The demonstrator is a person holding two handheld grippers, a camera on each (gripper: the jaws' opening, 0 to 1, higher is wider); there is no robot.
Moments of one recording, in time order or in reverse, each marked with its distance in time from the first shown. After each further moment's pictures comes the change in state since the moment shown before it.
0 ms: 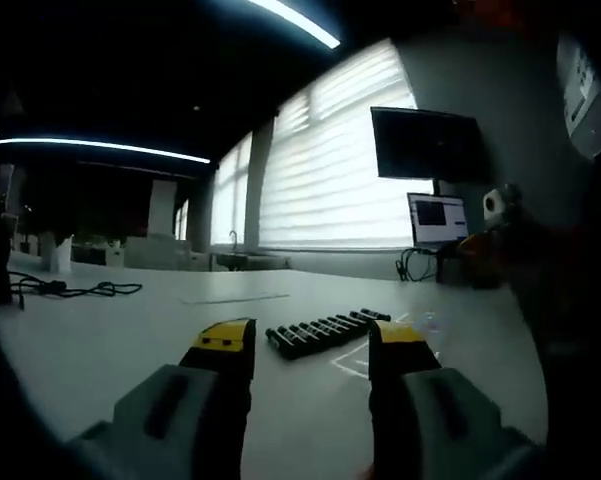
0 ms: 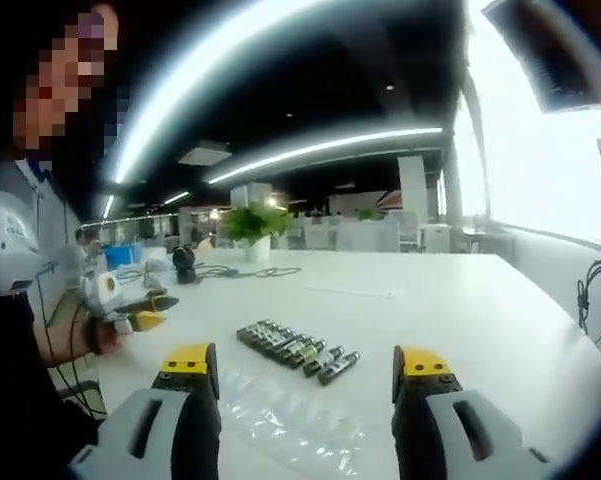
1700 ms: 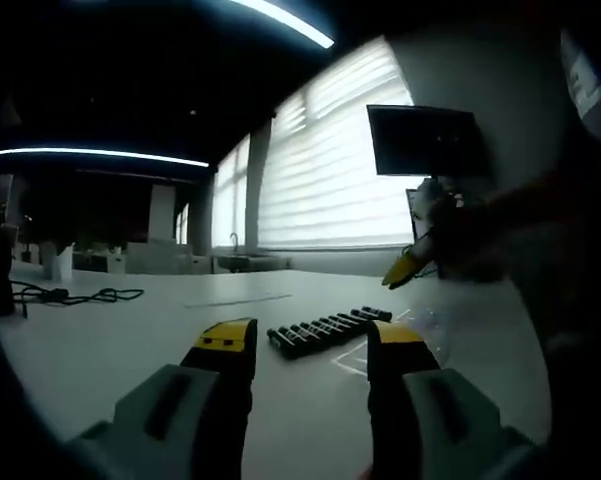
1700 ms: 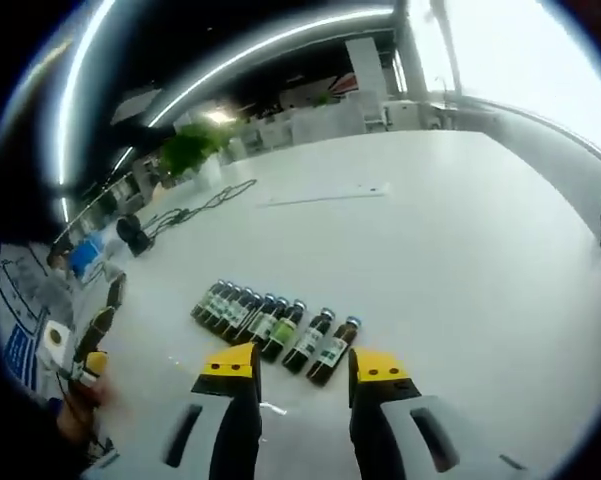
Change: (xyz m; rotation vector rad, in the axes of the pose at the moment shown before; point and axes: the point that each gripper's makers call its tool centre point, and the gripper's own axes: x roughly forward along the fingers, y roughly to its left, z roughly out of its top) left arm 0.000 -0.003 -0.002 0.031 0.010 -0.008; right arm 0.105 -0.014 -0.046 0.295 0.494 -0.080
